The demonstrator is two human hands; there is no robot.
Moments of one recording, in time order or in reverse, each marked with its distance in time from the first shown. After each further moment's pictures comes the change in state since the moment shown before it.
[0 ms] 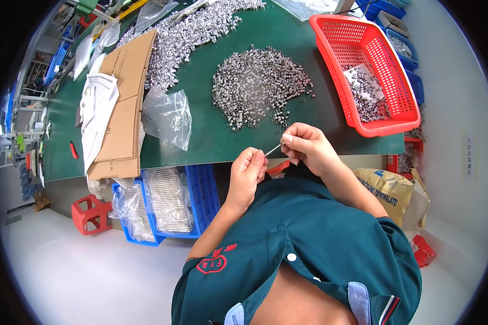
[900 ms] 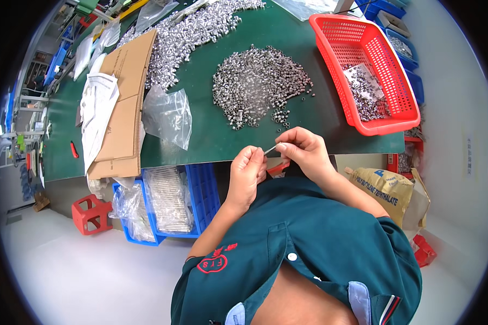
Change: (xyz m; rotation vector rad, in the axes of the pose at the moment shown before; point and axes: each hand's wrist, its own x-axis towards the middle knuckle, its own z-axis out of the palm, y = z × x) left_hand 0.000 0.002 0.003 -0.103 0.010 -0.009; right_hand -0.009 0.012 0.017 -0.240 0.120 -0.190
